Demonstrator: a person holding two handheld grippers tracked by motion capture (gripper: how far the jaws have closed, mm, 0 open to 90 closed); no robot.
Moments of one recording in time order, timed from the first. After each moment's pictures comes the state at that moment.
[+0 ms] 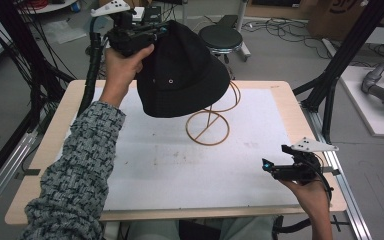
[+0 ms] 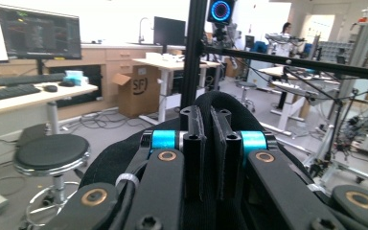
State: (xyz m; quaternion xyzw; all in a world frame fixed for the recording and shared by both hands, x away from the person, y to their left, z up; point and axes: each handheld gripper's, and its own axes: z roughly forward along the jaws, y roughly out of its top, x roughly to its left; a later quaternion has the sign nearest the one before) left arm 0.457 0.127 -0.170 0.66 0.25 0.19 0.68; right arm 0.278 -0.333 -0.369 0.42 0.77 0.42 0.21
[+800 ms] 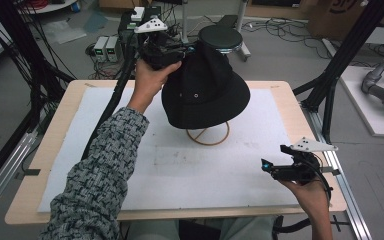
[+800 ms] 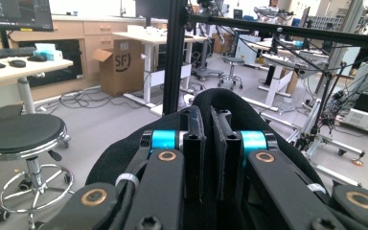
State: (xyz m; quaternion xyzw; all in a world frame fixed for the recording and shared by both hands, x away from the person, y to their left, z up) left arm 0.471 0.073 -0.208 0.70 0.24 0.16 0.65; right arm 0.278 -0.331 -0.369 0.42 0.77 0.43 0.21
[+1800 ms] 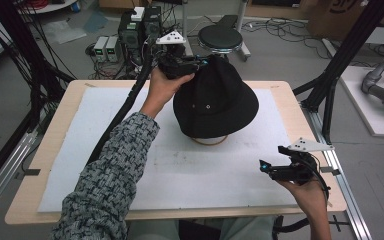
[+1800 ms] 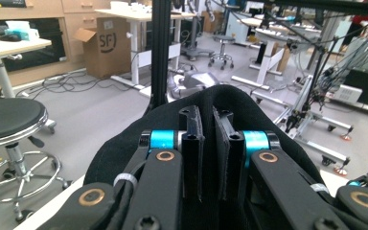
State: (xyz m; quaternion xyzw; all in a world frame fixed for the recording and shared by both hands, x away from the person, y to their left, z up) left arm 0.477 0.038 -0.236 0.73 0.23 0.14 0.63; right arm 0.281 -0.330 -0.375 0.42 0.78 0.43 0.20
